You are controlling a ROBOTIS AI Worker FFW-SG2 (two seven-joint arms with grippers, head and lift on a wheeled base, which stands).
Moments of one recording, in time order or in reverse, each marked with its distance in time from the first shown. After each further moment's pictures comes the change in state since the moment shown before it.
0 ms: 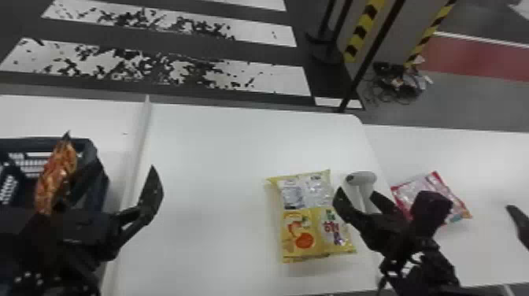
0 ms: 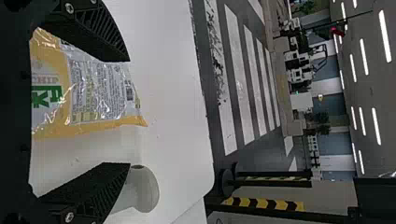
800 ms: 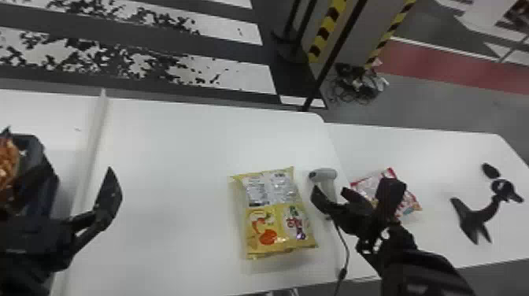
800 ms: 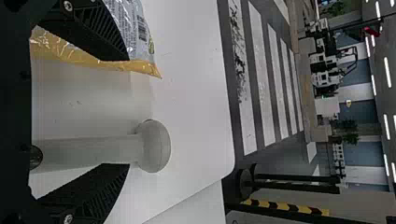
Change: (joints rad) left arm 0.011 -0.019 -0.004 0.001 -0.016 0.003 -0.003; right arm -0.204 -0.095 -0.091 0.317 0.058 0.026 0.172
